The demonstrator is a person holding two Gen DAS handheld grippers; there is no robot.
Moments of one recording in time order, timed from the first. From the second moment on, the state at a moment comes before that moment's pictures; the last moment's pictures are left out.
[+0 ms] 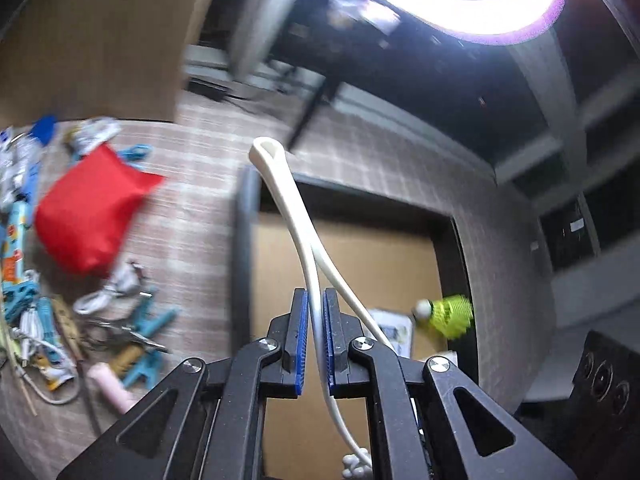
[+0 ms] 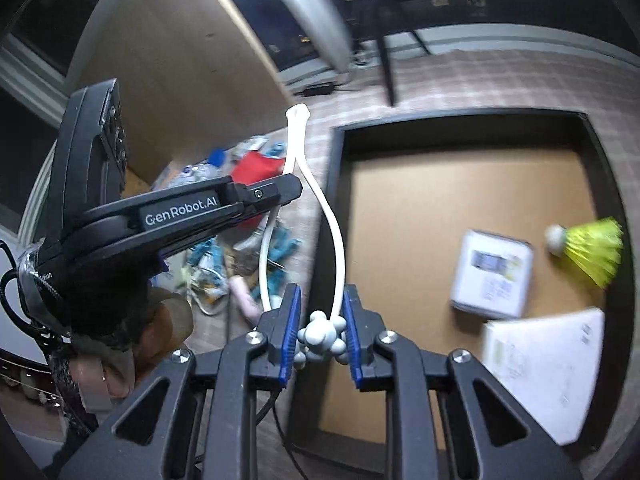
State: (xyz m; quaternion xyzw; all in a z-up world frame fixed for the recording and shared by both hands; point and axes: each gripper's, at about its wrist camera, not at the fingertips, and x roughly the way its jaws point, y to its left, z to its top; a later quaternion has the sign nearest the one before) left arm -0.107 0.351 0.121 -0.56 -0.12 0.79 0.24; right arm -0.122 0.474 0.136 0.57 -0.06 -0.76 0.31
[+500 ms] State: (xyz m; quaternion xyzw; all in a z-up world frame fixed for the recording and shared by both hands) left arm -0.103 0.344 0.119 -0.56 -0.09 0.79 0.23; right arm -0.123 0.528 0.124 0.57 -0.07 -0.77 0.26
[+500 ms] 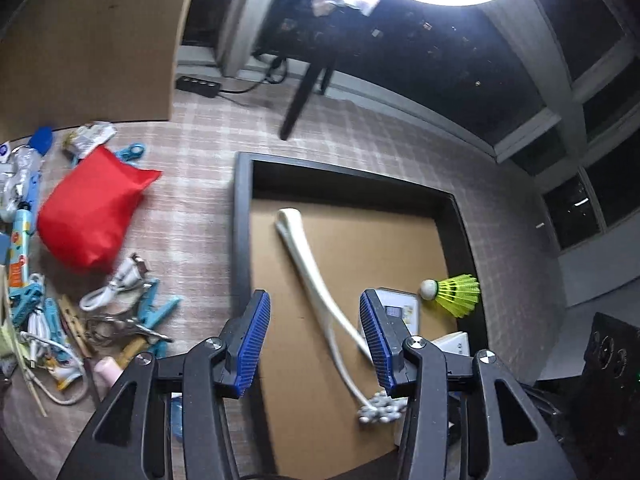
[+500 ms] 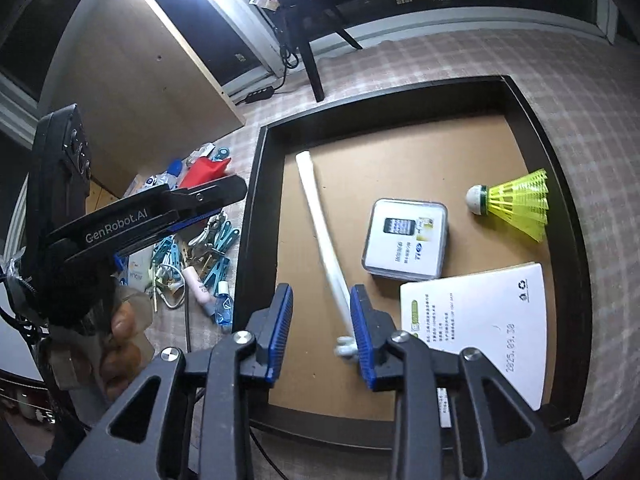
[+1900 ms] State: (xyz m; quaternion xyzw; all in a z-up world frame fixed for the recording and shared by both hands) left arm -0.246 0.179 0.042 -0.60 -0.17 0.78 0.10; right arm -0.205 0.264 0.043 0.62 -0.03 -0.71 0.34
